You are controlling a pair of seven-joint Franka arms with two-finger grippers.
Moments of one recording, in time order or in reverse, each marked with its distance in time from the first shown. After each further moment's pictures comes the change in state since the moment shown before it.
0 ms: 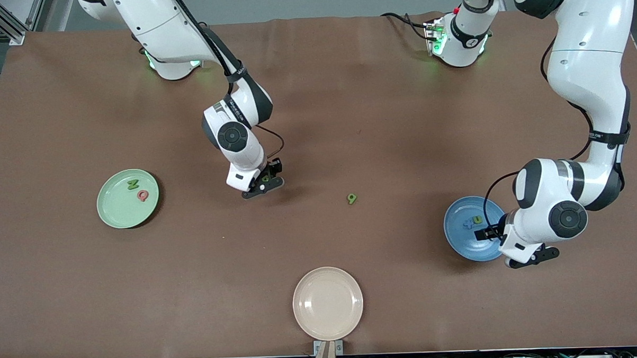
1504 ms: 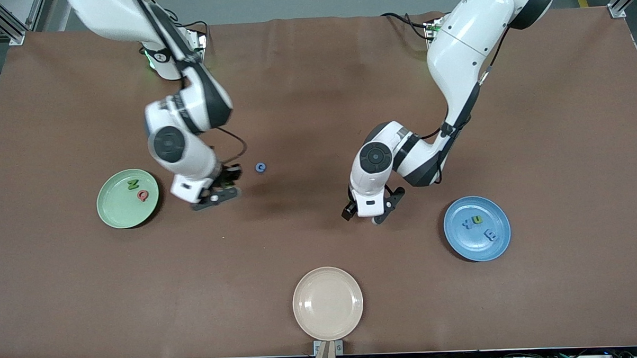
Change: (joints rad) left arm -0.501 0.036 -0.046 -0.105 -0.001 0.296 -1.152; right arm -0.221 -0.249 -0.028 0.051 0.000 -0.383 -0.197
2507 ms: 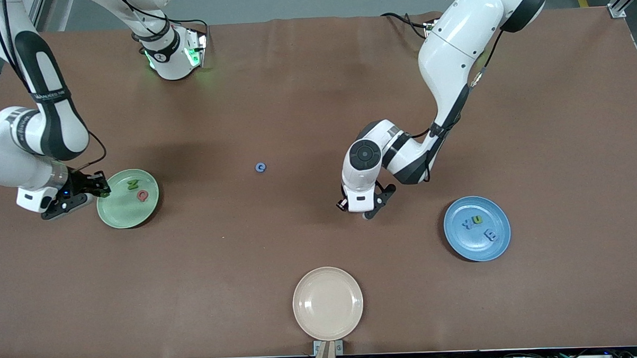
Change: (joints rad) left arm -0.029 0.019 0.002 0.001 0.001 0.004 0.001; right arm -0.607 0.014 -0.005 -0.201 -0.060 0.232 -0.659
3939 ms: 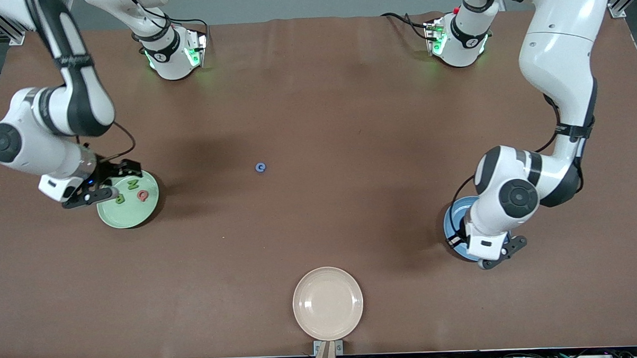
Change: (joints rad) left arm 0.432 -0.112 0.024 0.057 0.016 -0.168 0.777; right arm 0.246 -0.214 0.042 0.035 0.001 -0.318 0.547
